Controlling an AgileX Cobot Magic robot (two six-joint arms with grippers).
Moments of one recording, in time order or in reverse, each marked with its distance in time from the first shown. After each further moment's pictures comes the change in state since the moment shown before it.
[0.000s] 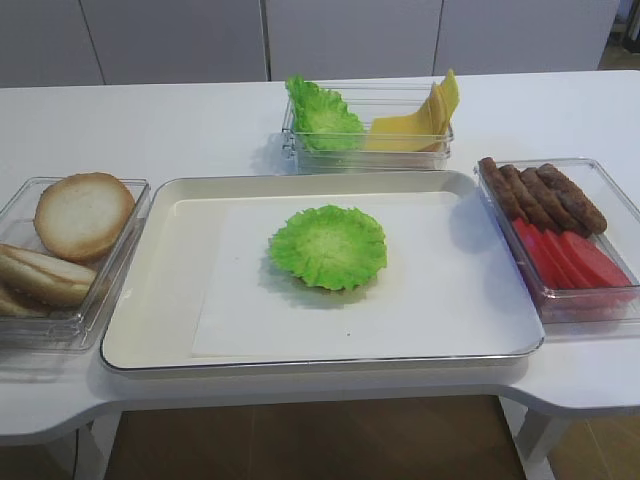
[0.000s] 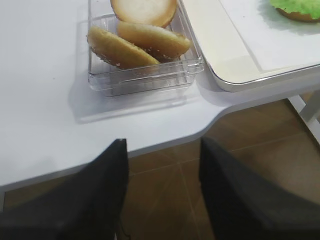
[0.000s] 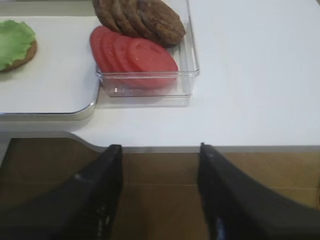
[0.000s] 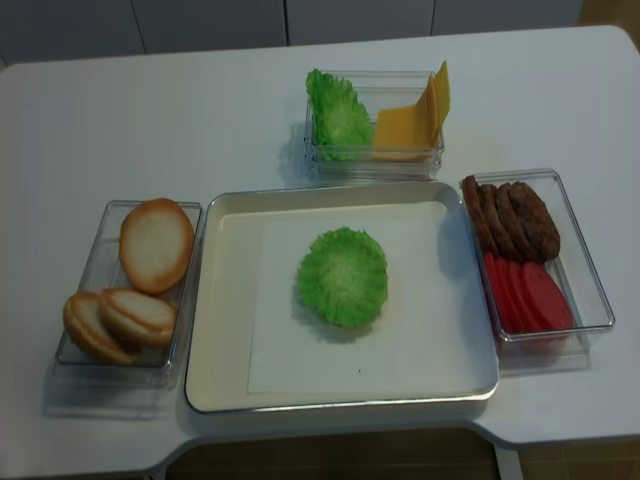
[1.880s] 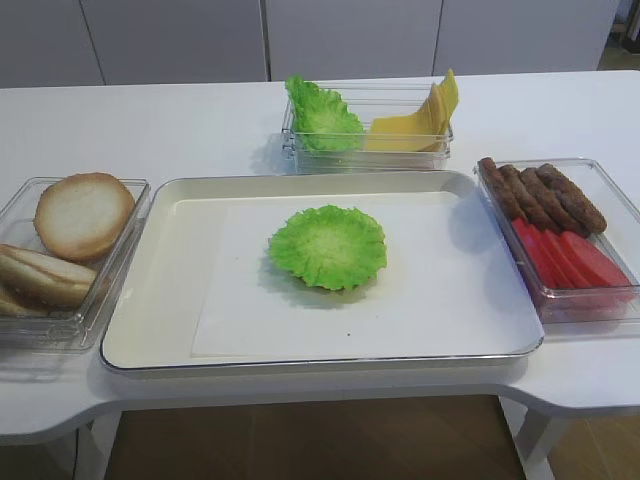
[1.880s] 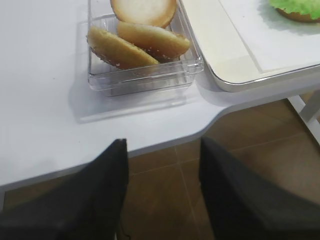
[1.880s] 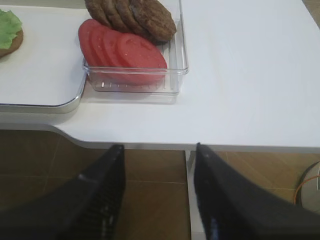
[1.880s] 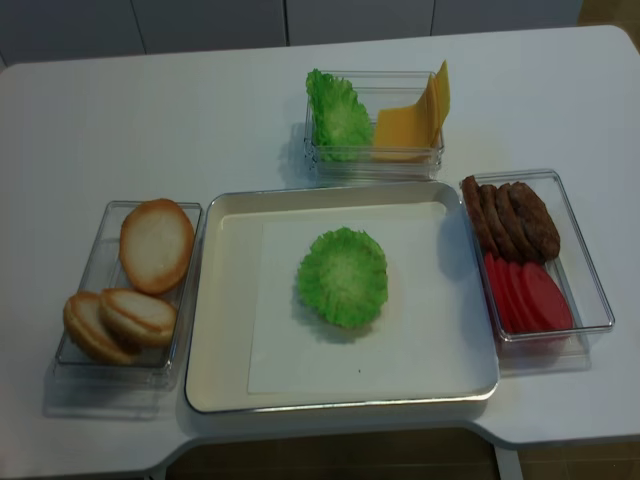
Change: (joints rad) left arm 0.000 0.000 0.000 0.000 0.000 0.000; right arm 0.000 0.000 0.000 -0.057 0.009 -0.043
